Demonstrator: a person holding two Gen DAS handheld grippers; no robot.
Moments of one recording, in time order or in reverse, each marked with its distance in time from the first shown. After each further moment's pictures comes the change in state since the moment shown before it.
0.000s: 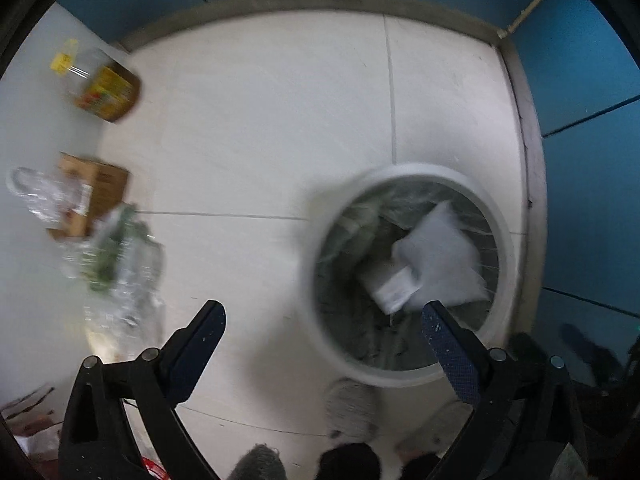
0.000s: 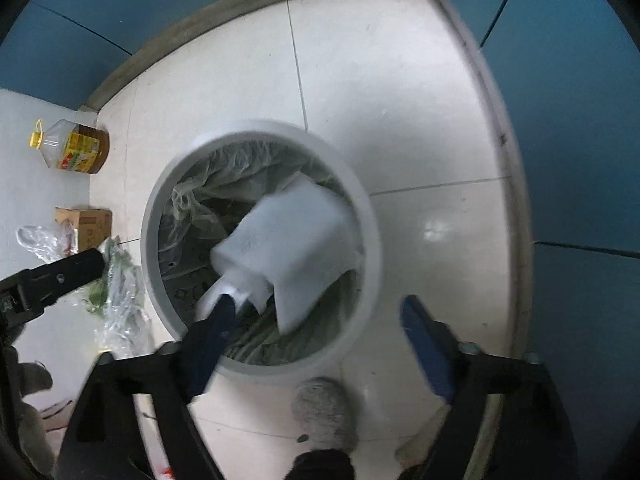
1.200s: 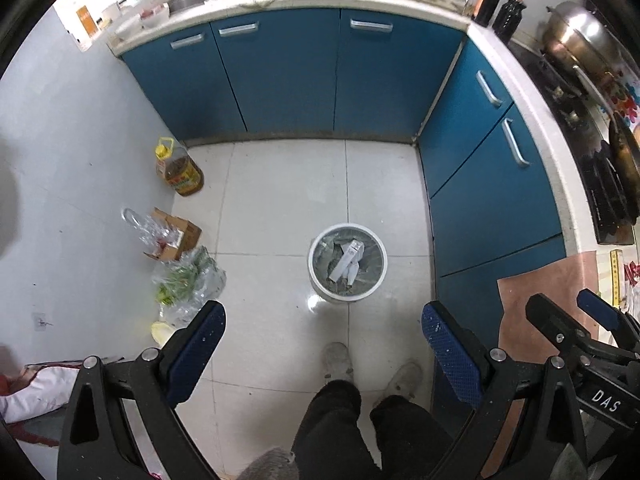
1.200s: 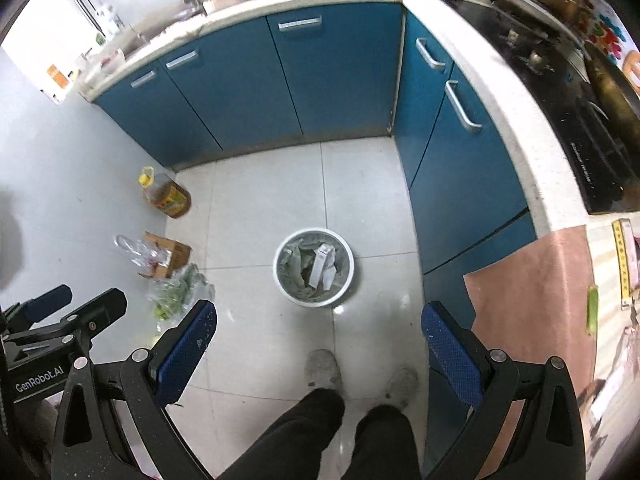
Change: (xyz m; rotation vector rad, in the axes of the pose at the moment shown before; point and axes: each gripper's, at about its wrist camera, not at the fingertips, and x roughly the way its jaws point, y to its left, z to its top) left arm -0.489 0.011 -0.176 0.045 -0.303 -0.077; right arm -0.573 0.061 -0.152 -0.050 -0.326 0.014
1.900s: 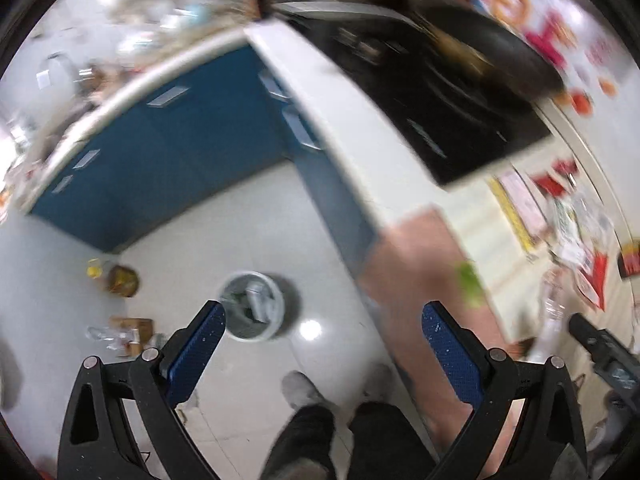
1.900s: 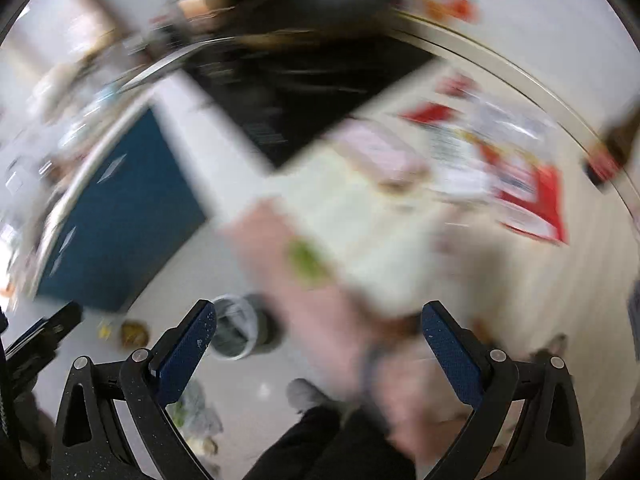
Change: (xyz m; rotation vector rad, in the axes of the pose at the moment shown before) left arm -0.026 -0.349 -0.009 0.477 -0.020 -0.101; right arm -0.103 -0.373 -0.121 0.697 -0.084 -0.215
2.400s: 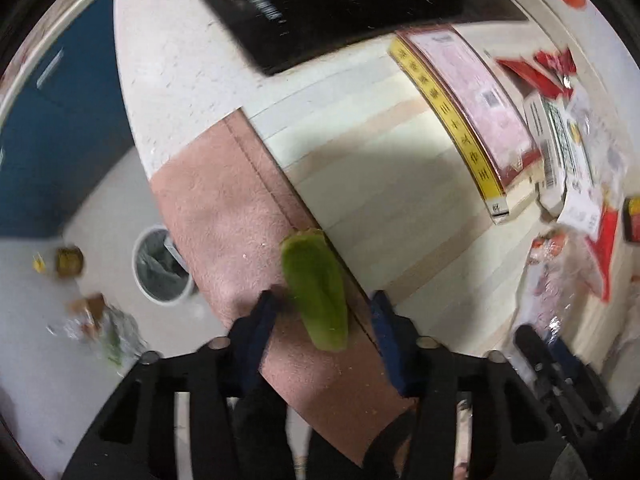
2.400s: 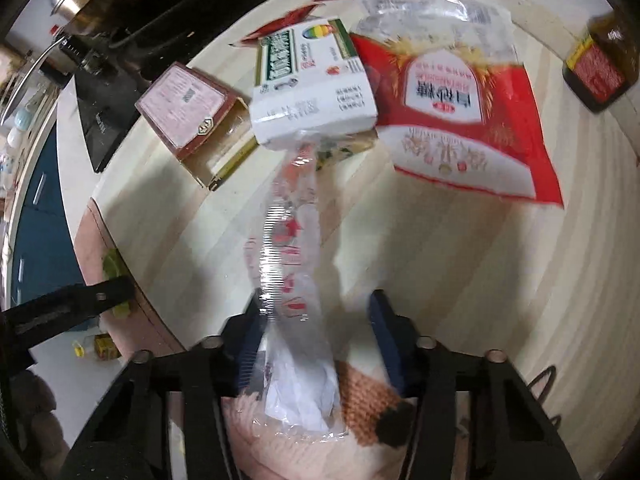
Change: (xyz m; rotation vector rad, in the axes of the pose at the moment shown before) left arm 0.126 -0.146 0.005 0.116 0.283 -0.075; right arm 0.094 -0.079 0.015 0.041 0.117 -0.044
